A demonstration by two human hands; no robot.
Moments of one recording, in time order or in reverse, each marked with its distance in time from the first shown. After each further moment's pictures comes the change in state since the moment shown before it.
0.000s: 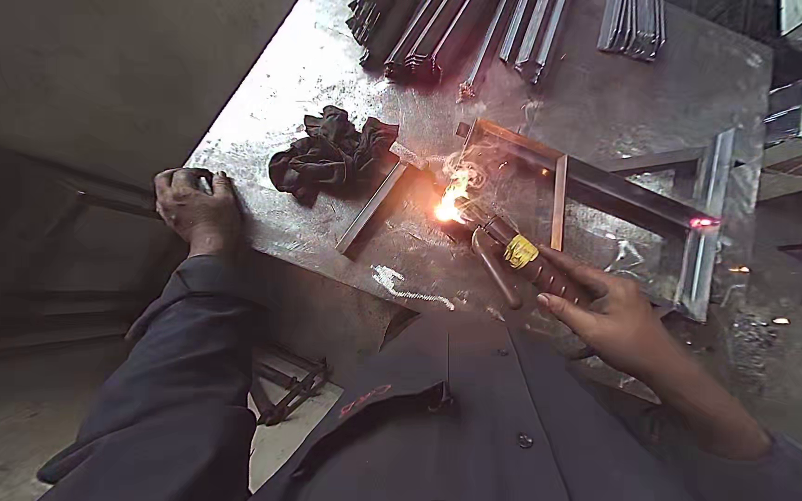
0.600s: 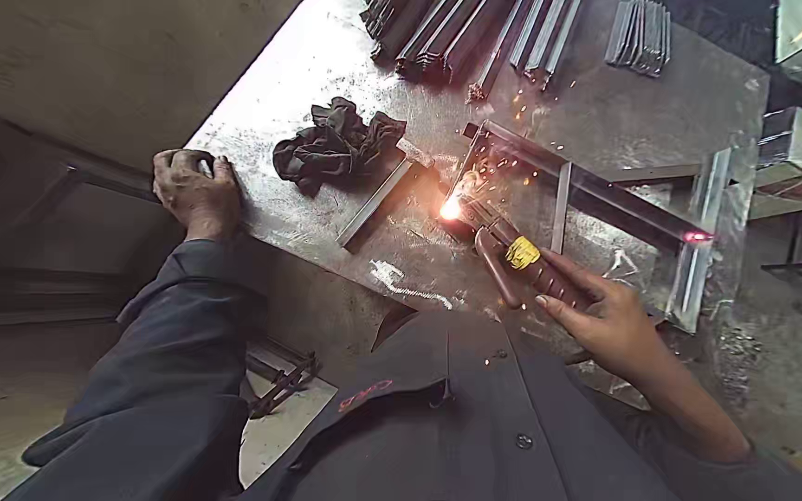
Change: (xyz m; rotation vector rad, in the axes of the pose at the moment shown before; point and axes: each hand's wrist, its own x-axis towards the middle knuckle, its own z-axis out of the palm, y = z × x) left_hand -0.045 0.075 -0.063 -0.079 -0.143 -0.134; right_hand 0.001 -0.003 0.002 -0.028 0.012 0.007
